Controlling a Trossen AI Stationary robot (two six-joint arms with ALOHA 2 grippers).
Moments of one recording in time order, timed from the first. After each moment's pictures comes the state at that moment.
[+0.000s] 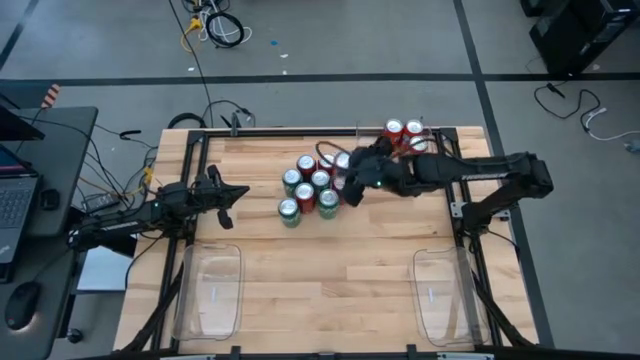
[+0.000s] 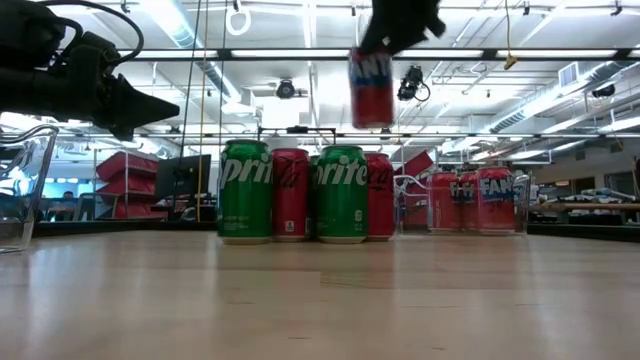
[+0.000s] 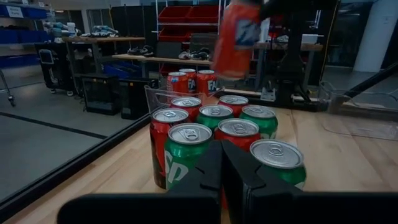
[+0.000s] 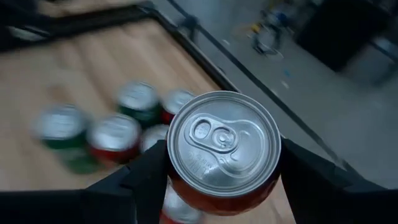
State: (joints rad) left arm 0.21 0.02 0.01 0.03 -0.13 -0.04; right arm -0.01 1.47 1.40 -0.70 0.62 0.32
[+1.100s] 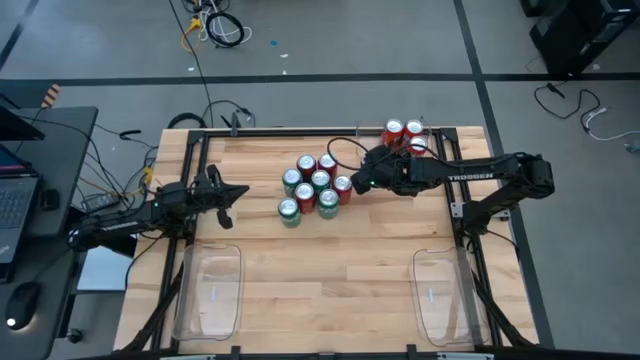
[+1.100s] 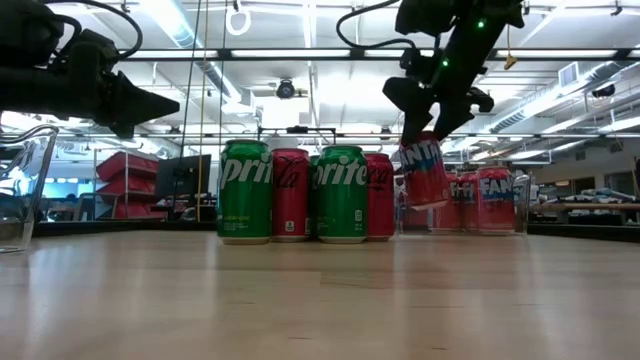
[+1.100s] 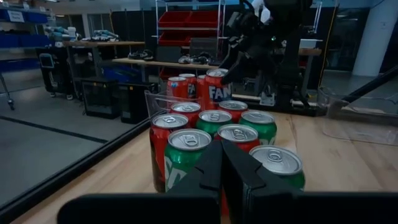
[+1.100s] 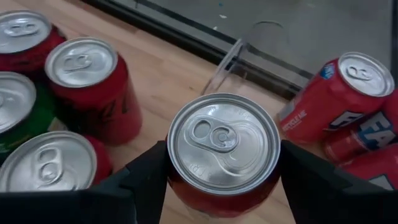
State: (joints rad) left arm 0.21 0.02 0.01 0.05 -0.12 -0.03; right arm -0.16 1.45 1.04 -0.65 0.71 0.73
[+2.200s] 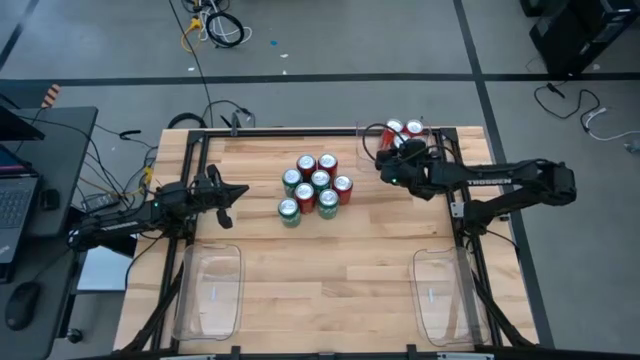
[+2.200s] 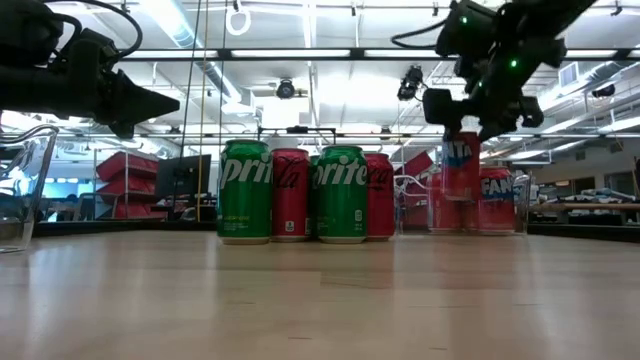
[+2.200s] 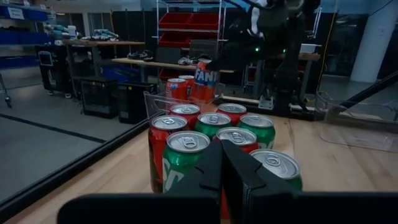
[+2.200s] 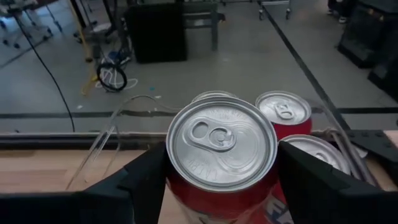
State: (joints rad) left arm 0.21 0.02 0.01 0.05 -0.12 -0.06; right arm -0.25 1.24 0.71 -0.40 1.08 0.97
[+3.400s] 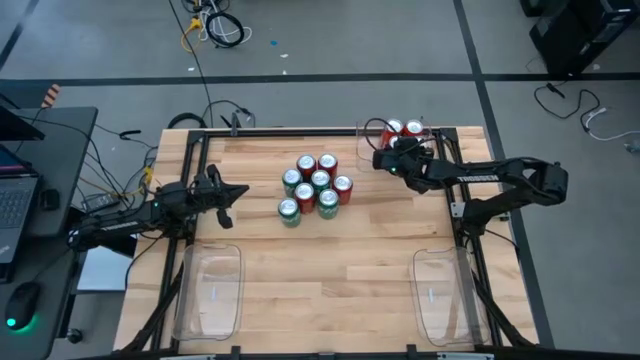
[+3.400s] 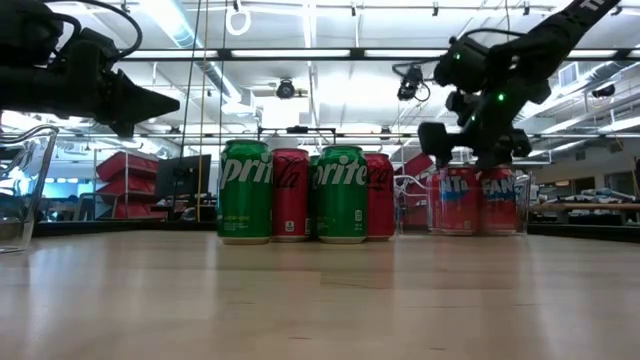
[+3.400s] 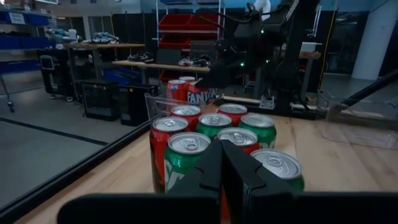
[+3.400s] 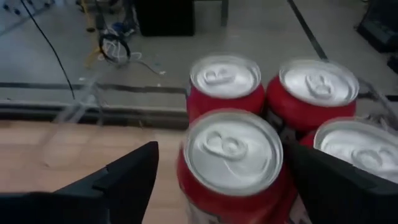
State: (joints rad) left arm 0.21 0.02 0.01 0.06 -0.12 -0.04; right arm -0.41 1.31 0.61 -0.11 0.88 0.76
